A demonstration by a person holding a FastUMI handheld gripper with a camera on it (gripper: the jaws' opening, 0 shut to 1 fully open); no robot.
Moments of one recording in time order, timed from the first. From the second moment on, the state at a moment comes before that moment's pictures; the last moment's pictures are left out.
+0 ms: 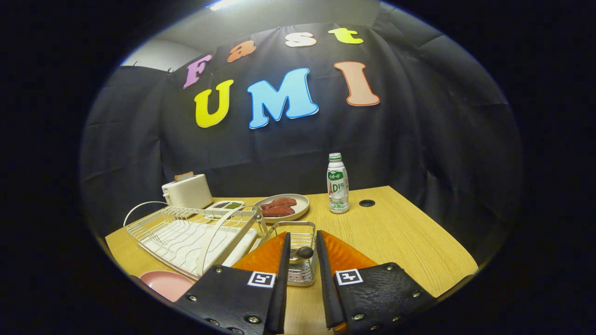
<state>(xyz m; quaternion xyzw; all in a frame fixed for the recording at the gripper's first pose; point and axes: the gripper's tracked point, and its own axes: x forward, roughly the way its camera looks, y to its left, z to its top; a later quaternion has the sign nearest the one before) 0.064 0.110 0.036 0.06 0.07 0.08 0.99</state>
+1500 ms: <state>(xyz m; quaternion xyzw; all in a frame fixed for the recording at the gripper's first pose) 0.075 0.123 0.120 0.01 0.13 0.05 0.99</state>
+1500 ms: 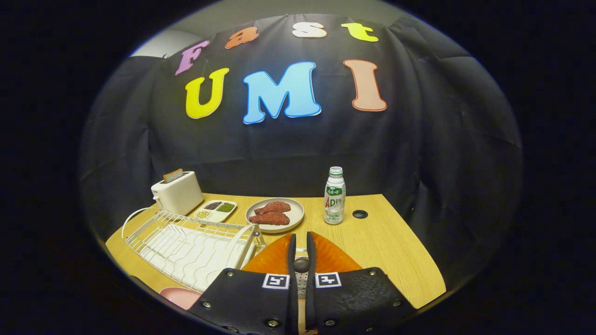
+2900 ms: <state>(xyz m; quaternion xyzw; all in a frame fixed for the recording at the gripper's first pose) -0.075 0.212 0.154 -0.01 0.16 0.14 0.98</state>
